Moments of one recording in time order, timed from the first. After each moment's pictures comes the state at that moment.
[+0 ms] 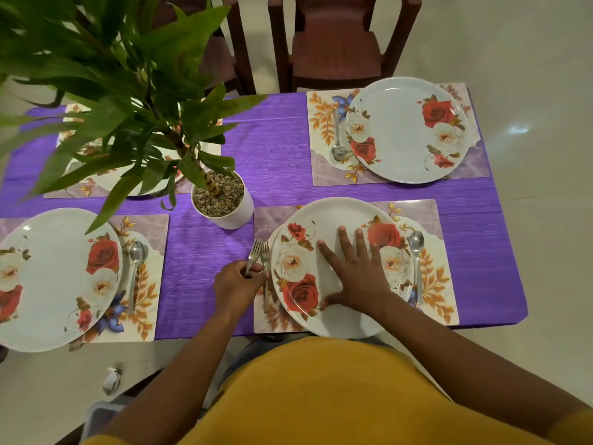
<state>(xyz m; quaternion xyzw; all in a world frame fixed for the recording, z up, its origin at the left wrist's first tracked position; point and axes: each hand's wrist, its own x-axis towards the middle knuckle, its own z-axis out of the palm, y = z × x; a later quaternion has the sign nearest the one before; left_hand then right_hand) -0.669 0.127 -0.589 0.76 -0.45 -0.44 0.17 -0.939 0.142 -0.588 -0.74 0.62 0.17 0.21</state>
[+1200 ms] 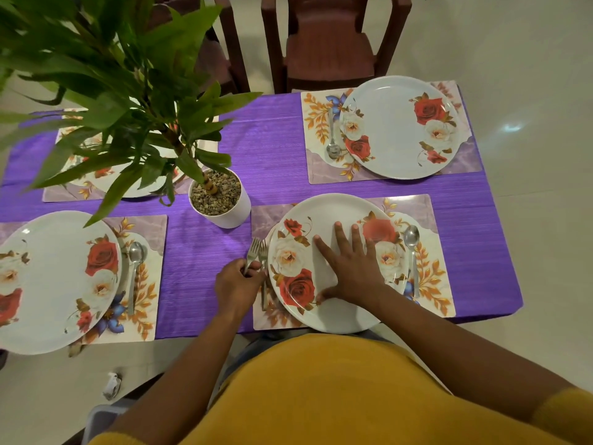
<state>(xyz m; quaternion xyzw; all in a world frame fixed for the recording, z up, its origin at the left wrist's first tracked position) -0.675 0.131 -0.594 0.78 -0.45 -0.41 0.17 -0.934 0.141 -0.587 -0.73 0.63 0.17 0.21</state>
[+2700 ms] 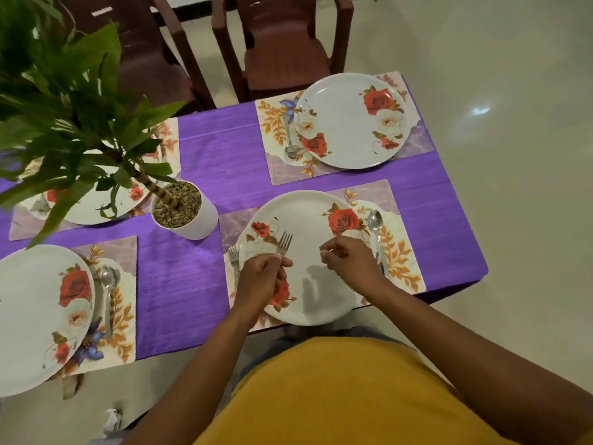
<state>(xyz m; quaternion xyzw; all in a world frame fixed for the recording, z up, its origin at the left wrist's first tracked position) -0.772 0.144 -0.527 0.67 -0.43 -0.58 0.19 -0.977 0.179 -0.552 -0.45 0.73 -0.27 0.44</state>
